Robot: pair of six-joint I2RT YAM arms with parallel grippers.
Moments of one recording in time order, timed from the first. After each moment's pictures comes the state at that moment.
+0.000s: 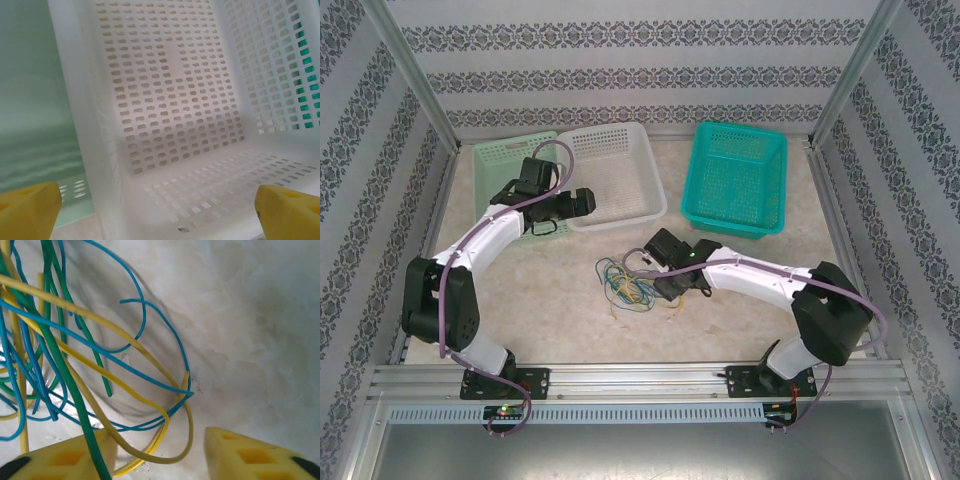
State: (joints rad) left arm -0.21 1.57 1.17 -0.46 0.19 -0.40; right arm 0.83 1.54 0.96 -0.70 0.15 0.03
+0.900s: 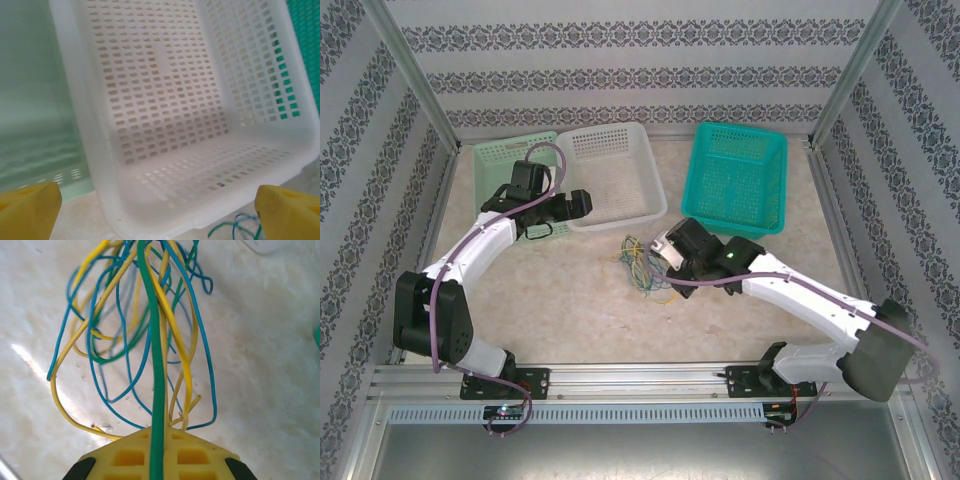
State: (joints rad) left arm -0.19 1.49 1.12 -0.45 0.26 -0.39; right arm 0.80 1.24 1.01 -0.83 0.01 -0.07
